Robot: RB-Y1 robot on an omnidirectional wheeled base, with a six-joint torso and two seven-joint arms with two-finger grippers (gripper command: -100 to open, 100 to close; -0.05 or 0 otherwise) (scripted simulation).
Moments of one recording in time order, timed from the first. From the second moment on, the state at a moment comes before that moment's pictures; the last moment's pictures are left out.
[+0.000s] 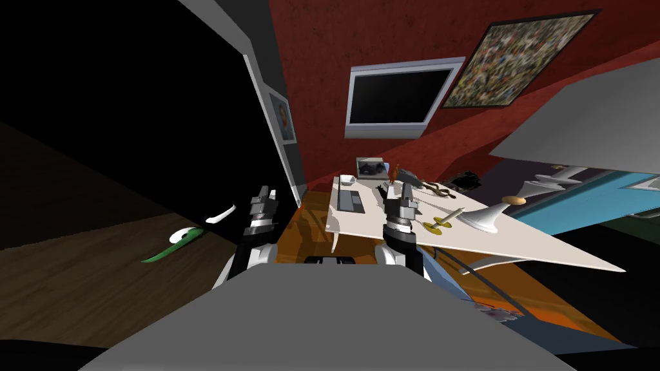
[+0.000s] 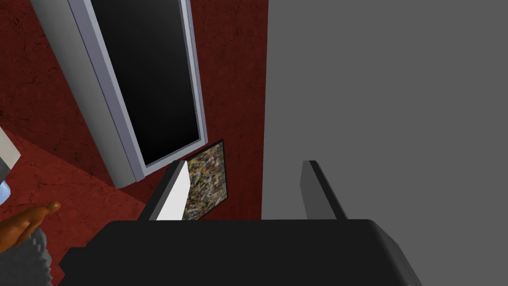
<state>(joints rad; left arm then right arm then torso) 0.48 0.03 0.05 -2.21 0.03 -0.38 0.10 0.50 0.03 0.05 -2.24 -0.07 -0.62 0.04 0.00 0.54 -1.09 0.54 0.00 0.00</state>
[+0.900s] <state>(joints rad) 0.48 0.03 0.05 -2.21 0.03 -0.38 0.10 0.54 -0.13 -0.01 -2.24 0.00 -0.59 0.12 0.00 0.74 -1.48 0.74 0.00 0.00</state>
